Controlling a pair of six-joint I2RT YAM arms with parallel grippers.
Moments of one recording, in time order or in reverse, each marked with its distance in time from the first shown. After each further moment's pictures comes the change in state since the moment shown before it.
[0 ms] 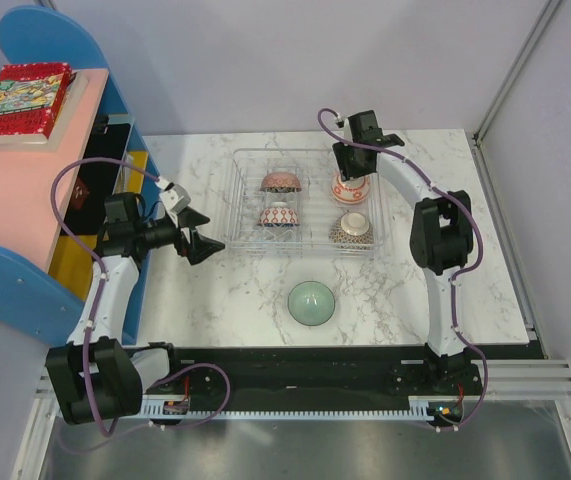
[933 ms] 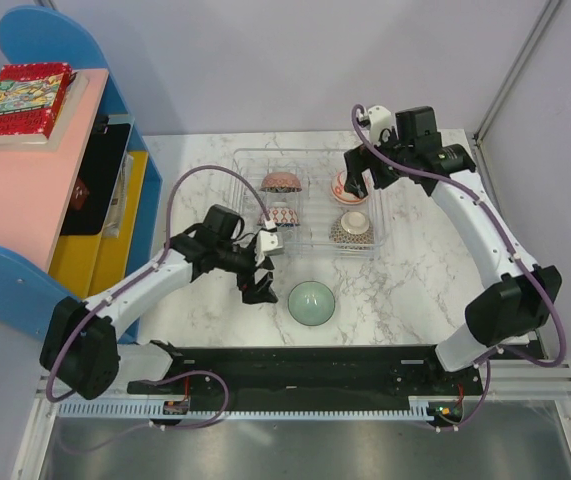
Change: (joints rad) left arm -0.678 0.127 0.027 -0.134 -0.342 0.064; right arm -0.007 -0.640 -0.329 -0.140 -0.380 -0.140
